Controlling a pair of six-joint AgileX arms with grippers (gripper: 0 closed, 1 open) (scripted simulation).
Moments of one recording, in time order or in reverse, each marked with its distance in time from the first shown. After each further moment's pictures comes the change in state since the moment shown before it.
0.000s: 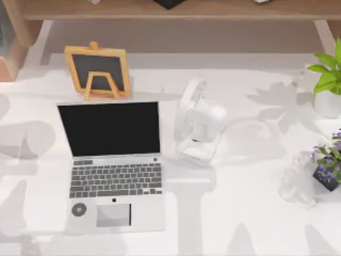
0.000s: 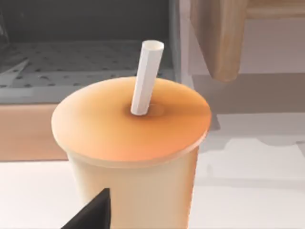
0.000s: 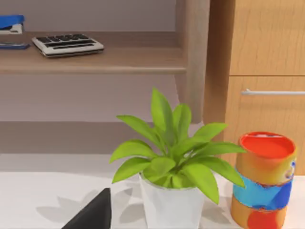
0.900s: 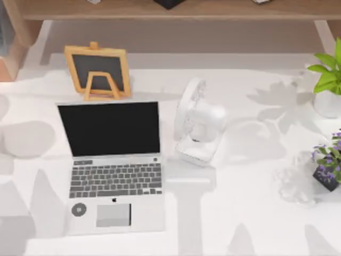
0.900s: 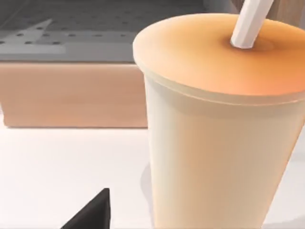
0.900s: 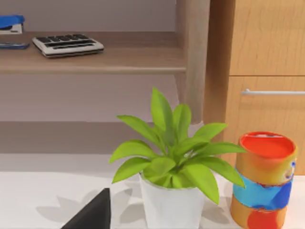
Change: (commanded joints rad) left arm 0.150 0.425 0.063 0.287 0.150 0.032; right arm 0.000 0.000 0.000 0.000 0.000 0.000
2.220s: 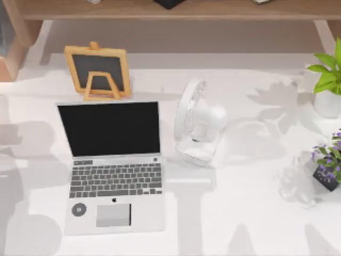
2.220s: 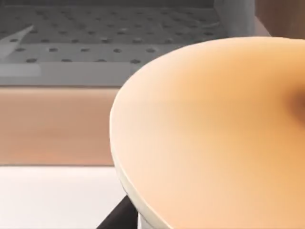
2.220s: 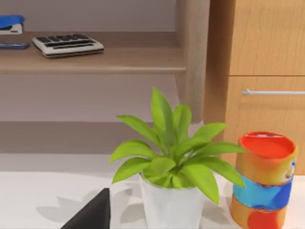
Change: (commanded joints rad) left arm -0.168 0.321 0.233 0.111 -0.159 -0.045; right arm 0.000 0.000 0.000 0.000 0.000 0.000
